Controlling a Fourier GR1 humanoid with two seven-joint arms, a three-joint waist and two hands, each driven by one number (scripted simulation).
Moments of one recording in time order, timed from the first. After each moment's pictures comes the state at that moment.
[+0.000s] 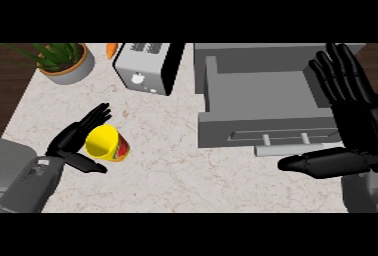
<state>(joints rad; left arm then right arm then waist) -0.53 0.38 0.03 -0.38 -0.09 -0.57 -0.77 -0.26 -0.18 -0.08 -1.89 -0.12 0.16 0.10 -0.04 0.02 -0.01</state>
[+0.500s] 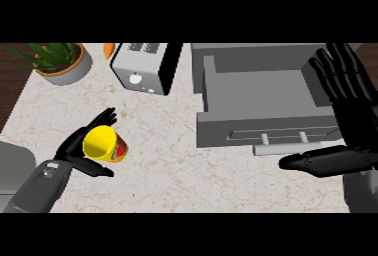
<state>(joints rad) -0.54 0.35 0.00 -0.30 -0.12 -0.51 -0.87 -0.28 -0.19 -0.08 -1.89 -0.13 0.17 0.12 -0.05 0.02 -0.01</state>
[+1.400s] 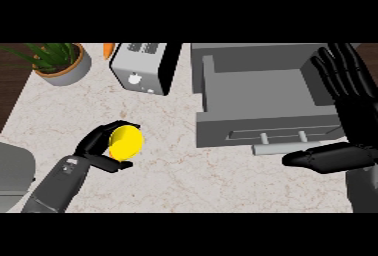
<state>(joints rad) -0.59 0.27 -0.04 -0.26 -0.12 -0.55 -0.90 -0.29 -0.21 -0.10 -1.86 -0.14 0.18 0.11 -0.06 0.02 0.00</state>
